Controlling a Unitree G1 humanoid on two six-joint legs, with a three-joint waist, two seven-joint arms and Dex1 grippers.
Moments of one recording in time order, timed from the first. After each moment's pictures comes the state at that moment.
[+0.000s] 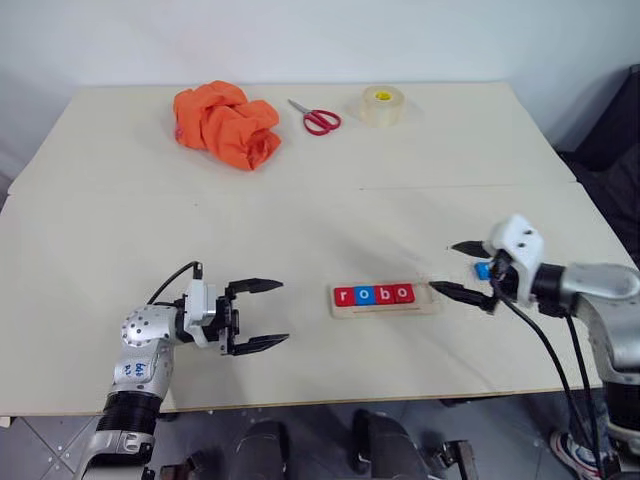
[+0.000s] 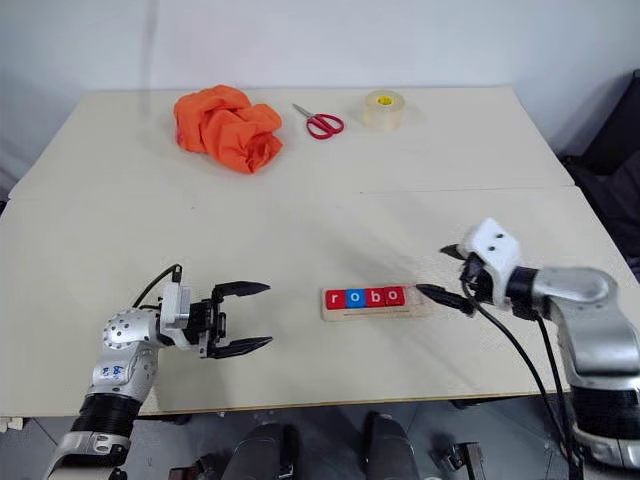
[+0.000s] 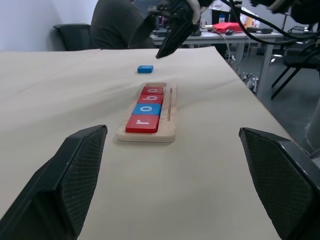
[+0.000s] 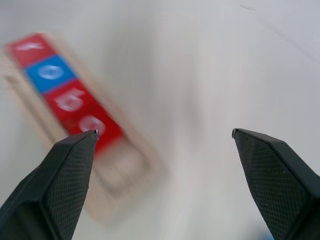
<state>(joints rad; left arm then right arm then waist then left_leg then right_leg) -0.29 0.45 0.06 0.29 -0.47 -0.26 -1.38 -0.22 -0.75 -0.30 -0.26 0.23 0.62 0.99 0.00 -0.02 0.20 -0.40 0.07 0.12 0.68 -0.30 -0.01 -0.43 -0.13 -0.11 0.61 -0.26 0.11</state>
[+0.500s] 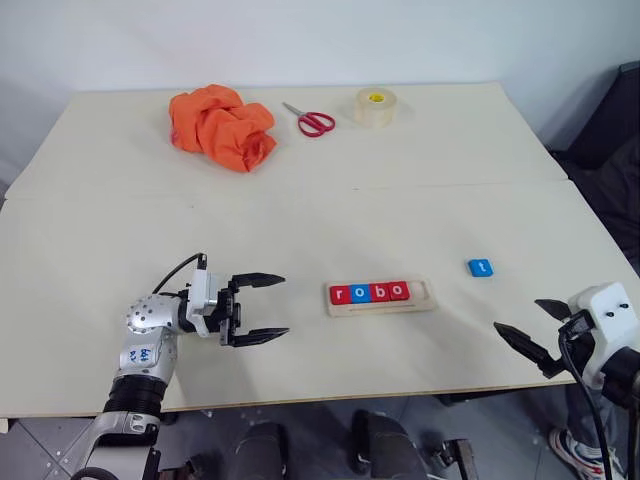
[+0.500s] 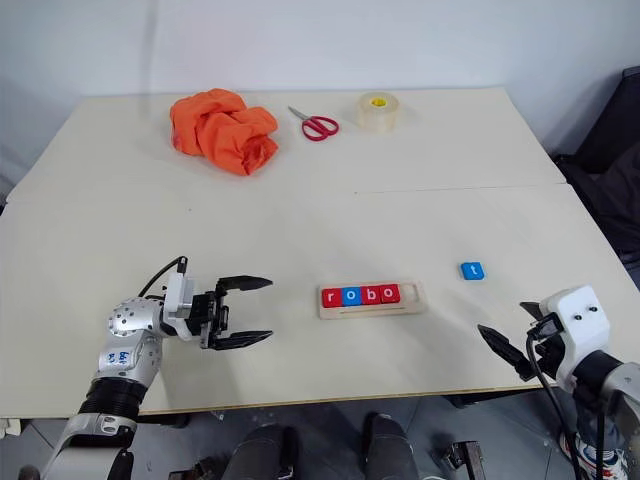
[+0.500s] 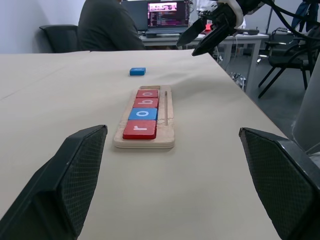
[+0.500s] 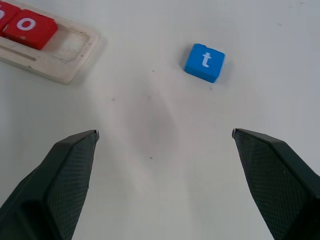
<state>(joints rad) -0.36 0.45 0.05 0.39 -0.47 -0.26 -1.44 0.26 -0.65 -0.62 -0.53 0.36 0.72 0.79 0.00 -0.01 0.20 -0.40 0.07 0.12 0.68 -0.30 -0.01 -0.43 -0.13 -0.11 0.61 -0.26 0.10</state>
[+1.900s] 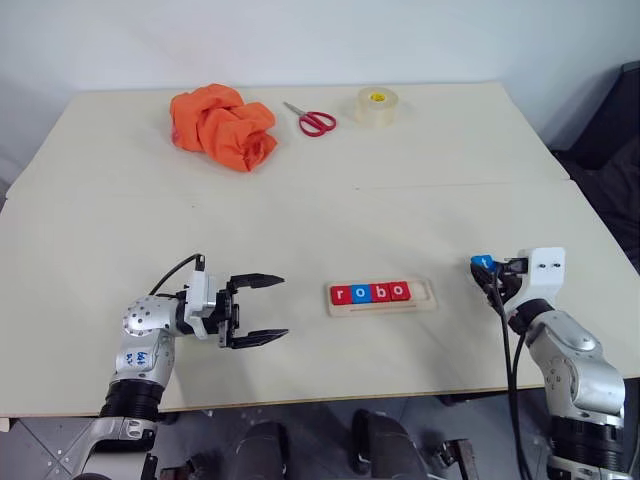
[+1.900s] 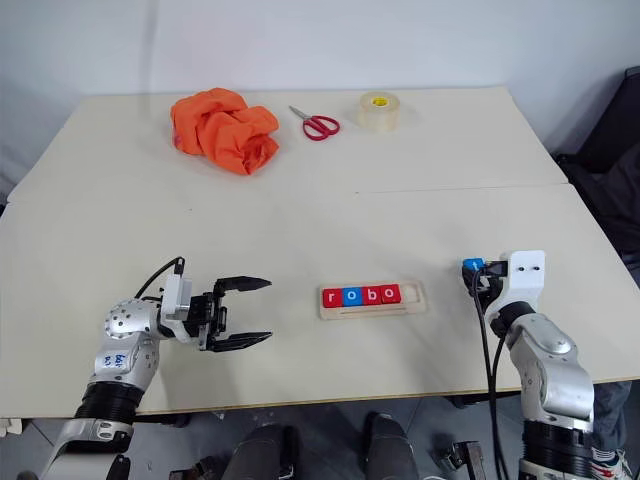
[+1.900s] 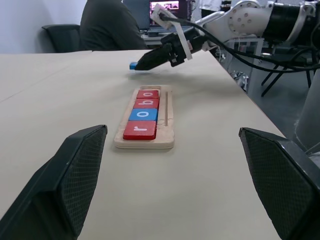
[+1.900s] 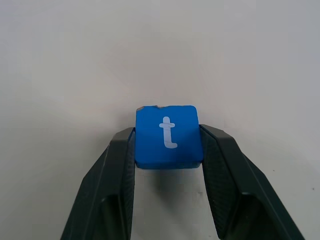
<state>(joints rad) -0.34 0.45 0.06 0.33 -0.47 -0.24 -1.42 -0.11 -0.37 -0.37 -0.21 0.34 0.54 0.30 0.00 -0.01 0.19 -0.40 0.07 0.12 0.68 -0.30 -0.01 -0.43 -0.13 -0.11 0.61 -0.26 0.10</state>
